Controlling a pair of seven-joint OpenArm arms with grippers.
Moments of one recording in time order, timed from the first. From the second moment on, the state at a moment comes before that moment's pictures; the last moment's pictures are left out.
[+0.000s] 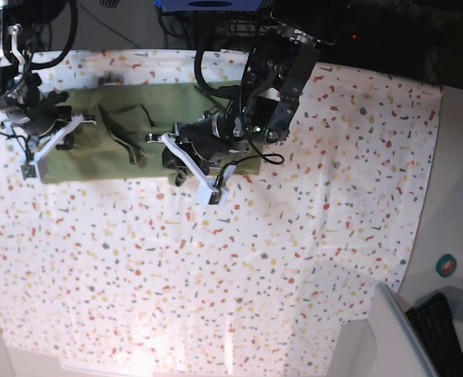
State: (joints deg) left arm 3.4 3.1 21.2 81.3 -29.0 0.2 39.9; right arm -18.3 14.9 7.6 93.4 21.1 8.3 -43.8
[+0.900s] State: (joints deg) left arm 3.1 3.0 22.7 78.4 -29.2 0.3 38.0; right arm -18.3 14.9 7.6 93.4 21.1 8.3 -43.8
